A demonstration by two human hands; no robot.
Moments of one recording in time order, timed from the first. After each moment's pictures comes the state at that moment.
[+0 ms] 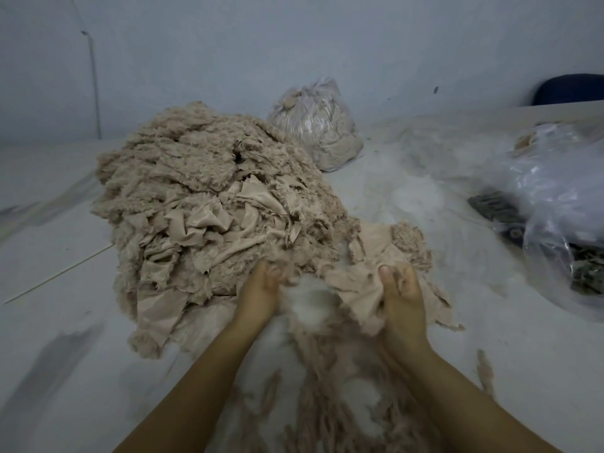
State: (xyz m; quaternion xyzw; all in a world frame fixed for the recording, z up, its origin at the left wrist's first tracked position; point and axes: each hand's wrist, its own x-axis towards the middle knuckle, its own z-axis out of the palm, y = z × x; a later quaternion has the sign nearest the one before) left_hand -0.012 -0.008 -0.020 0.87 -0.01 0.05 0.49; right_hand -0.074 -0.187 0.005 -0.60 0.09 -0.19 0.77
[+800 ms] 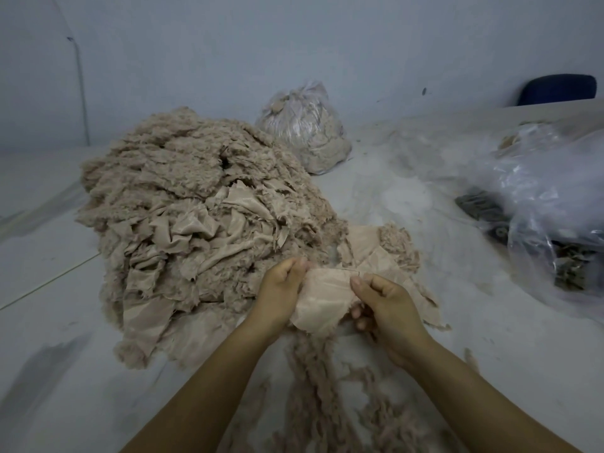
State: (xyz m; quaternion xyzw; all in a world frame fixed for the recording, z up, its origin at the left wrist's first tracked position) left_hand -0.030 -0.055 0.014 0.72 -0.06 -0.03 0.70; right_hand -0.075 -0.211 0.012 -0.62 0.09 0.02 0.78
